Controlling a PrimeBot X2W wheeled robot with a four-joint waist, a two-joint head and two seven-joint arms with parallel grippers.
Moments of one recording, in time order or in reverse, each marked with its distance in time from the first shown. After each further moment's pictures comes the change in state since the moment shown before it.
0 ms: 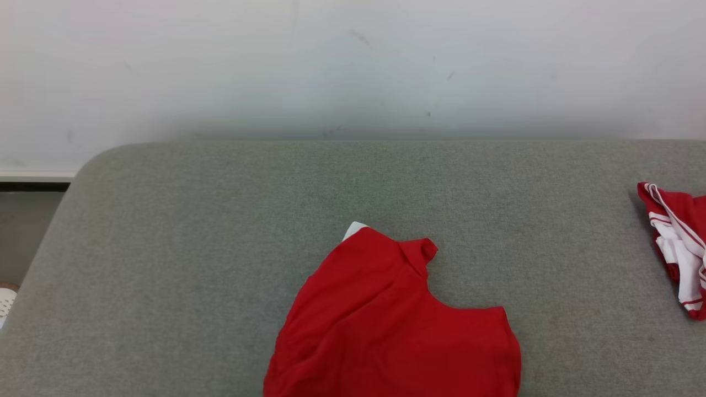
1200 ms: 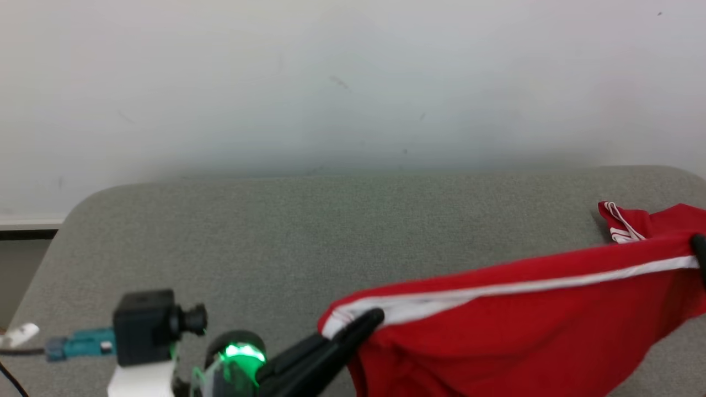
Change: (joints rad) left arm -0.036 0.123 0.208 -1.150 -0.858 0.061 0.370; right arm 0.116 -0.158 -0.535 -0.895 0.644 0.004 0.100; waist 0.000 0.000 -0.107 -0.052
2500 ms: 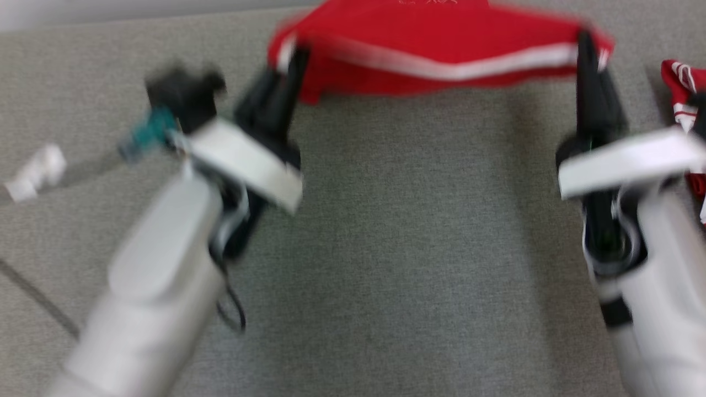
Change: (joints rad) left arm -0.804 -0.295 -0.029 1.162 0.674 -0.059 -0.370; right arm -0.914 0.283 0.233 0.916 -0.359 0.000 -0.269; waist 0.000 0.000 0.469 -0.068
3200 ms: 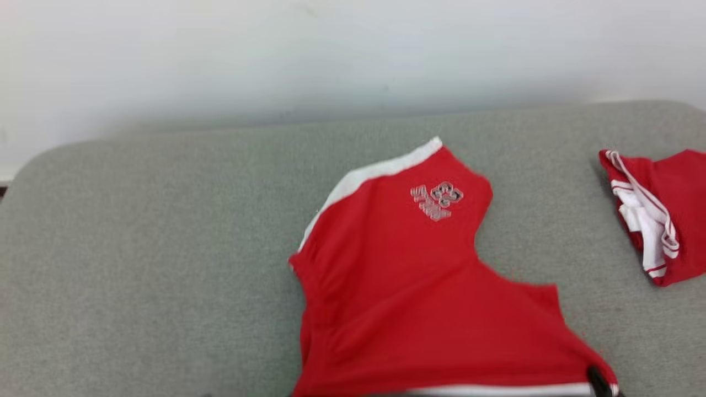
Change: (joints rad) left arm 0.936 0.062 -0.002 -0.354 -0.020 0.047 0.000; right arm 0.972 -0.208 -0.034 -0.407 -0.045 0.002 0.151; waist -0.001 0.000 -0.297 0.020
